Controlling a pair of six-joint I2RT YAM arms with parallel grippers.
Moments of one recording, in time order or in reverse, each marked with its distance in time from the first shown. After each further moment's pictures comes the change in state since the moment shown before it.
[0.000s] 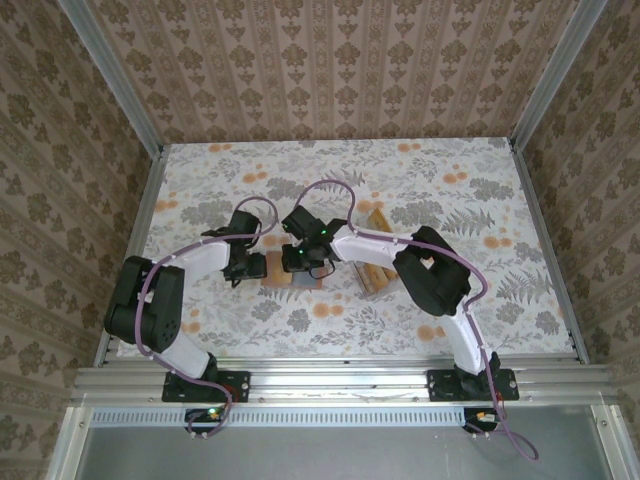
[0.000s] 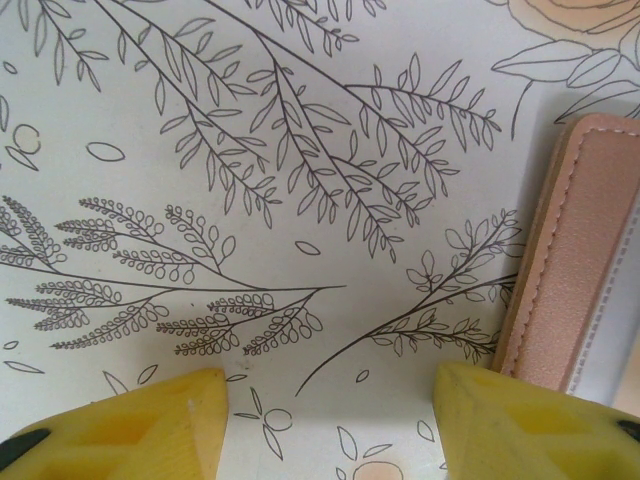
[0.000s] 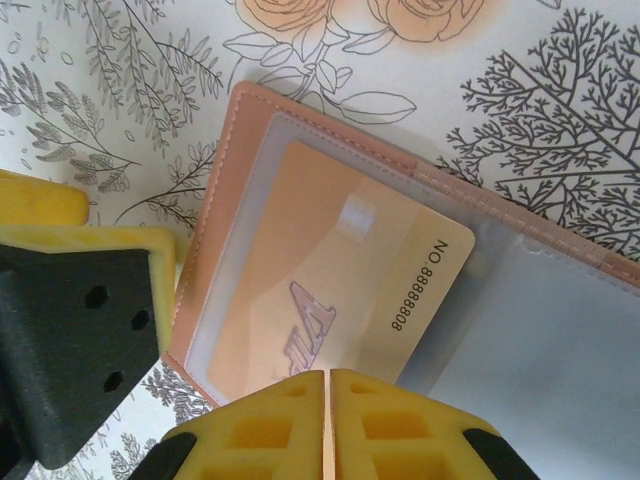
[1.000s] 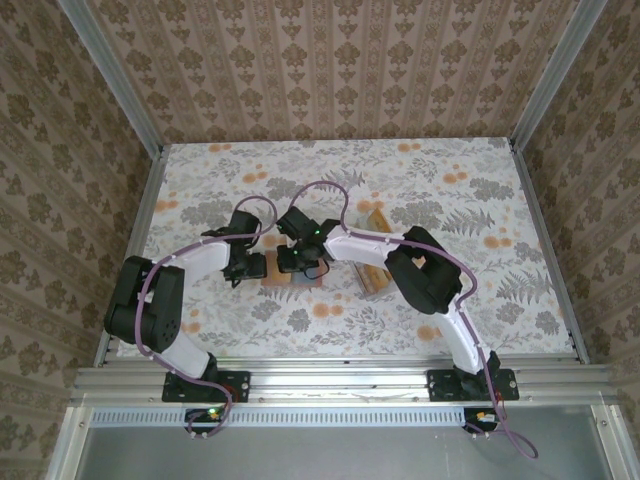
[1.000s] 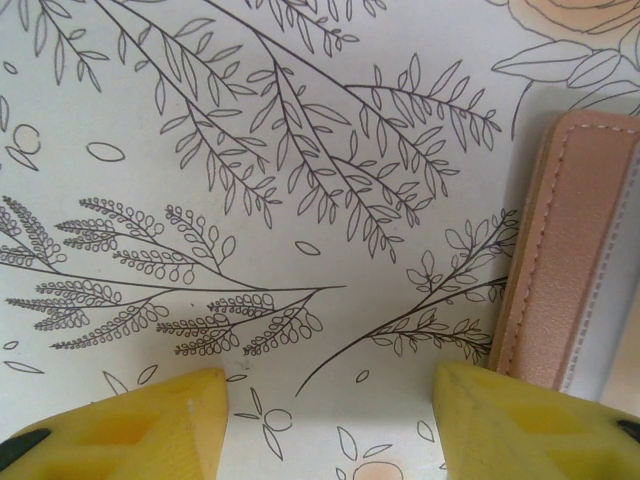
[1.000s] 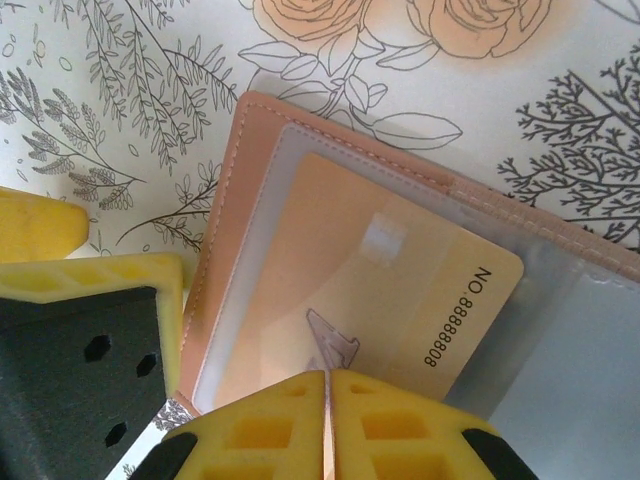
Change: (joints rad) left arm -0.001 0.000 -0.001 0.001 0.000 0.000; right arm 0.011 0.061 0.070 -0.018 -0.006 0.000
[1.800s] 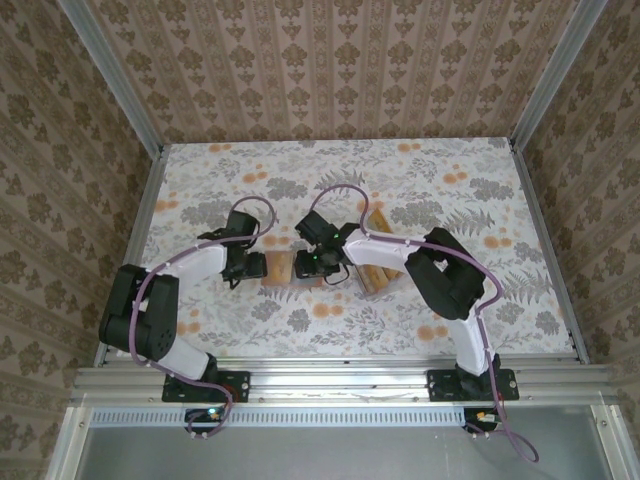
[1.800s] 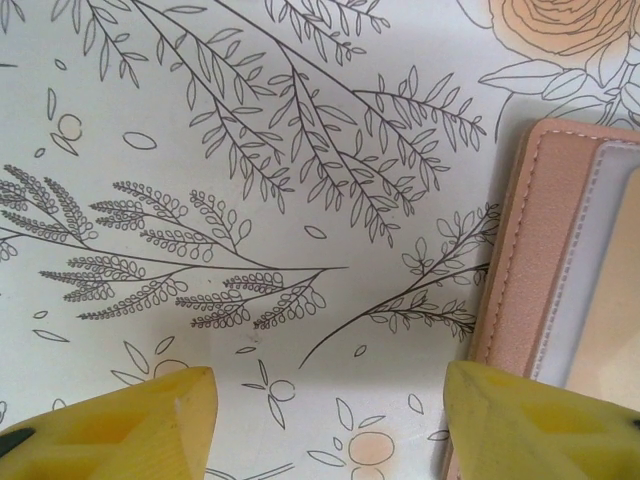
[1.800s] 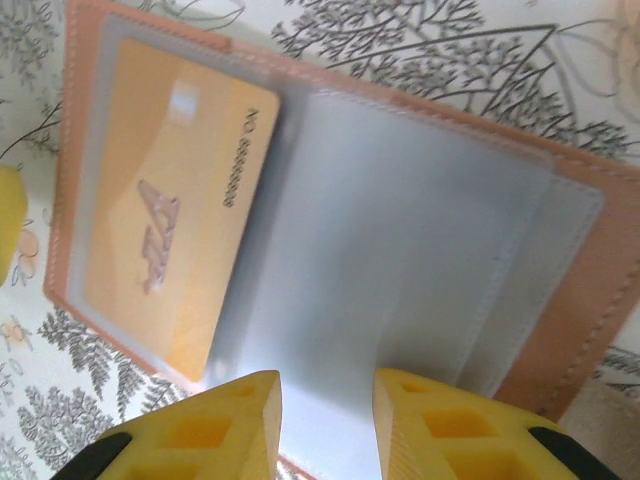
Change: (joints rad) left arm -0.001 -0.061 -0.017 -0.007 -0.009 -0.037; right arm -0.045 -0.160 -0.224 0.000 0.055 -0.015
